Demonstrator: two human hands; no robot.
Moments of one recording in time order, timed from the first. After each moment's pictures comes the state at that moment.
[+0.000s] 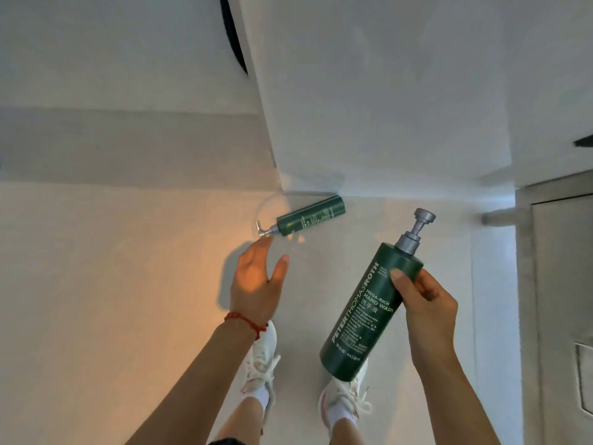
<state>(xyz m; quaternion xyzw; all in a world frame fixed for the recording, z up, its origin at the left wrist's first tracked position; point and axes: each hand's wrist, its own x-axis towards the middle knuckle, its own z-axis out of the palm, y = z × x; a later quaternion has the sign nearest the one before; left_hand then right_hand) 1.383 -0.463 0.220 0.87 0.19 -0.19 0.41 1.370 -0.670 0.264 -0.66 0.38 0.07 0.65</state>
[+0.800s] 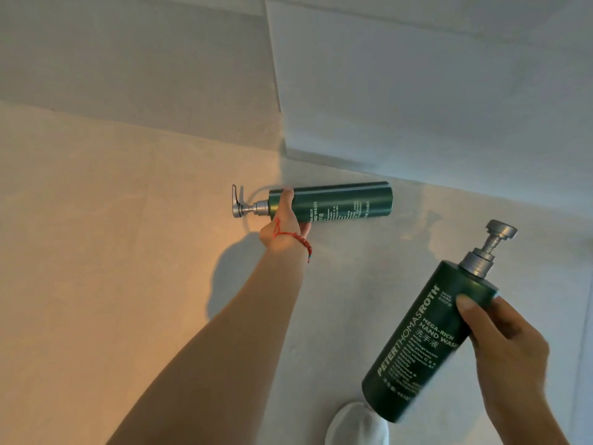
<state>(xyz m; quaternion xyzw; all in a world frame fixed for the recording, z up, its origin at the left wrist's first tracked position) 1.483 -0.511 -0.091 0.28 0.67 -0.06 0.69 1.393 -0.730 0.023 -0.70 0.37 0.08 0.60</state>
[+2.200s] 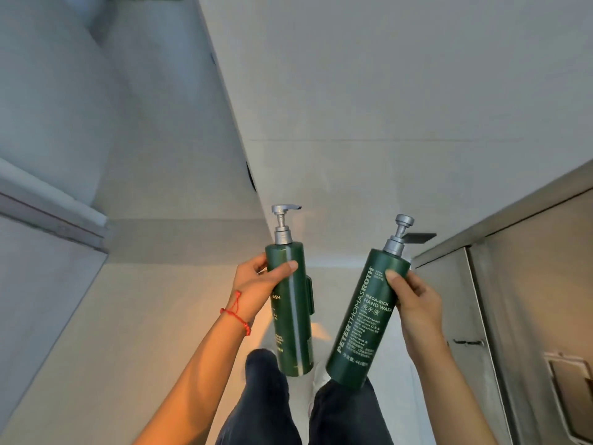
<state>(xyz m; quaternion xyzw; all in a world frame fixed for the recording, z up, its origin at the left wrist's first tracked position) 1.387 -0.500 0.669 0.69 0.22 -0.15 0.68 1.359 -0.723 0.661 -0.64 0.28 0.03 0.71</state>
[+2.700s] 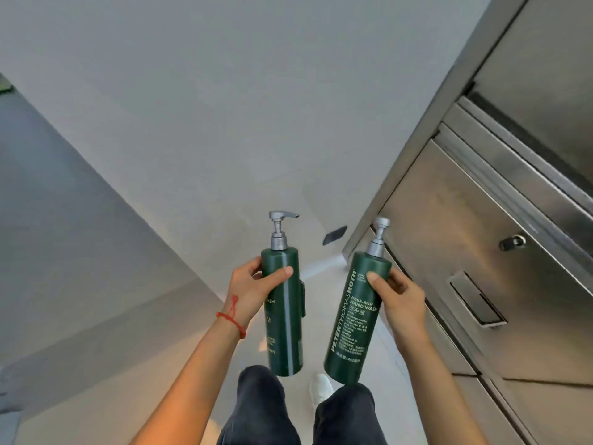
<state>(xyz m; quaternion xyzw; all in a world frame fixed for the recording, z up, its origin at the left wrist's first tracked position) 1.428 -0.559 0.728 0.71 0.00 -0.25 0.65 1.312 -0.743 0.731 -0.63 0.36 -0.17 0.67</state>
